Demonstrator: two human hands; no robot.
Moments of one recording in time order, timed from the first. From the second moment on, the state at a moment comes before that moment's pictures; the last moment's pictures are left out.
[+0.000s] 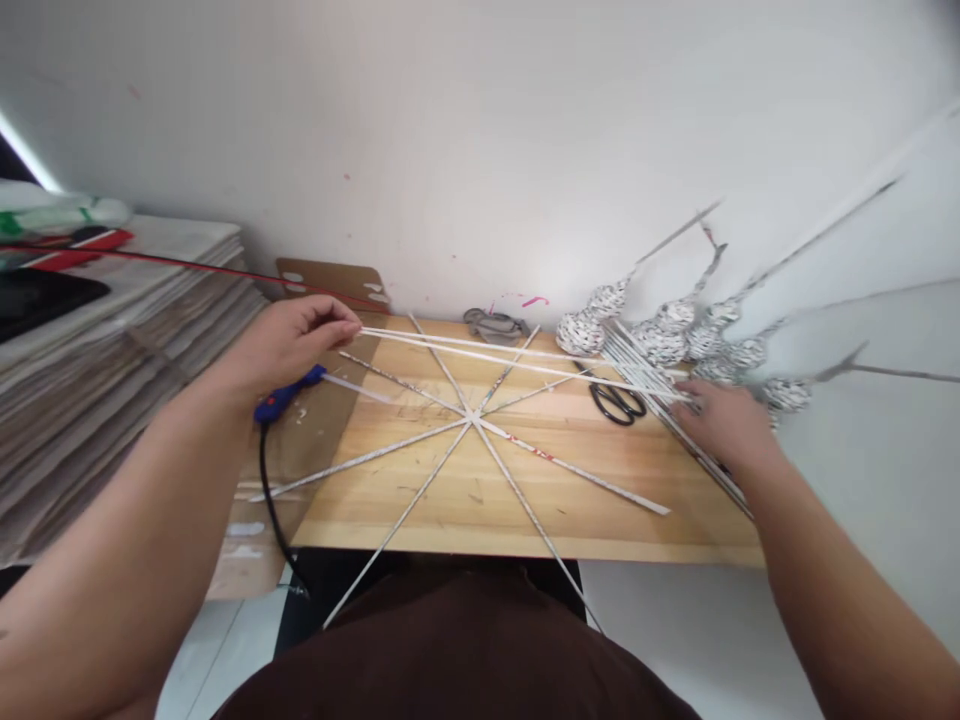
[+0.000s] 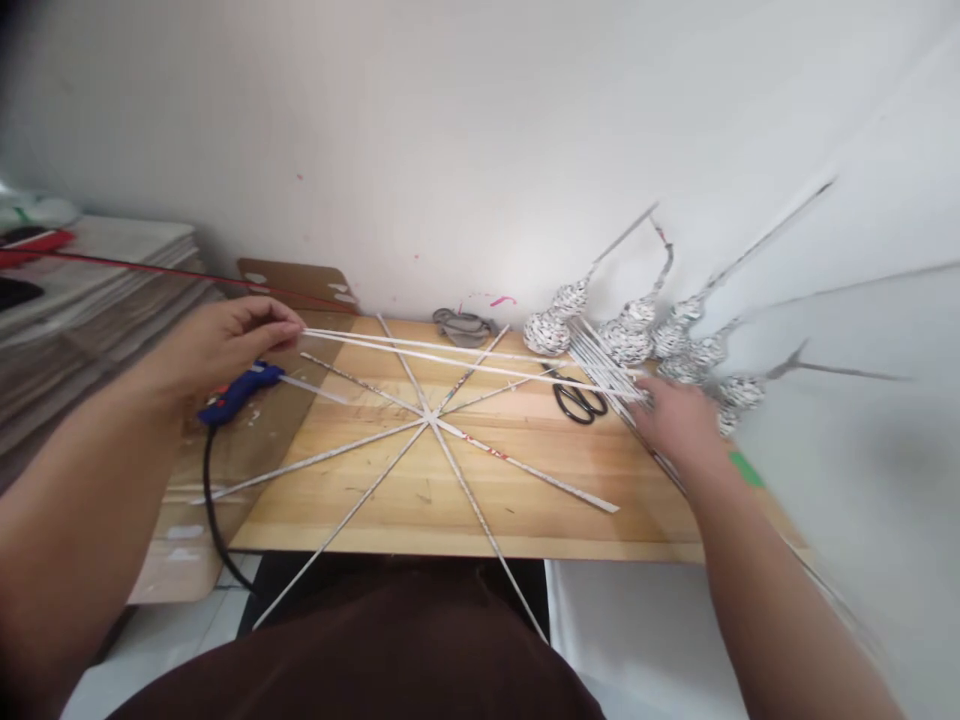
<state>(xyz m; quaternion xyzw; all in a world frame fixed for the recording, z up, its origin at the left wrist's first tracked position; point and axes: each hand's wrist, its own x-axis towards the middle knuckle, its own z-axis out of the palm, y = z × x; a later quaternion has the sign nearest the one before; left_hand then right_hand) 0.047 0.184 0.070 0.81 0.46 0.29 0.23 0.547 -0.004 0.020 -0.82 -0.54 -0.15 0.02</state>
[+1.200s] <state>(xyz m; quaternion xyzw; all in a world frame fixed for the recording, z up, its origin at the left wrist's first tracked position) 0.147 0.143 -0.017 0.59 0.36 0.28 0.67 0.326 0.048 0.007 -0.63 -0.76 0.01 0.17</state>
